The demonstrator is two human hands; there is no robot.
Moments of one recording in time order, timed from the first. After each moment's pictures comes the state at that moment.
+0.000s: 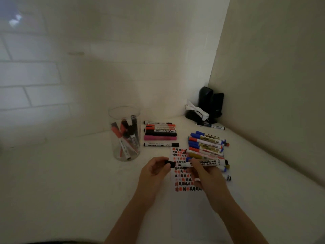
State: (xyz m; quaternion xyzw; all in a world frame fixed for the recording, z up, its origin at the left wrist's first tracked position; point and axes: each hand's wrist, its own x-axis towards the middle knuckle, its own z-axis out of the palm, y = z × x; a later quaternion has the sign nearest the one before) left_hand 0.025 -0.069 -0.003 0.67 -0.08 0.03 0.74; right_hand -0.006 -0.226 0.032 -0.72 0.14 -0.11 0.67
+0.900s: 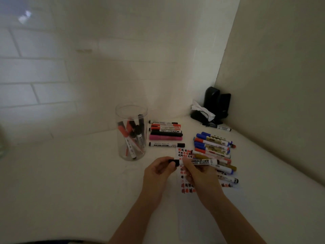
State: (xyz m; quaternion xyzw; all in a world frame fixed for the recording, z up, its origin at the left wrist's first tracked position) left_hand 0.032 -0.068 -0.008 0.59 -0.06 0.04 0.80; right_hand 0.007 -0.195 0.030 -0.69 0.12 -0.10 0.71
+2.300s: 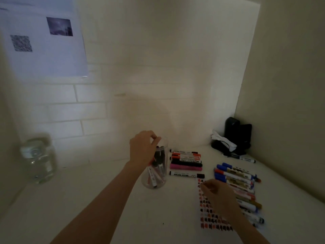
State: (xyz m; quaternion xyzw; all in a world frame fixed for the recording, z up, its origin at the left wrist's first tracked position) left_hand 0.121 0.031 0.134 0.88 -0.04 0.35 0.31; right_hand 0.048 -0.217 0.047 -0.92 0.01 -0.08 0.39
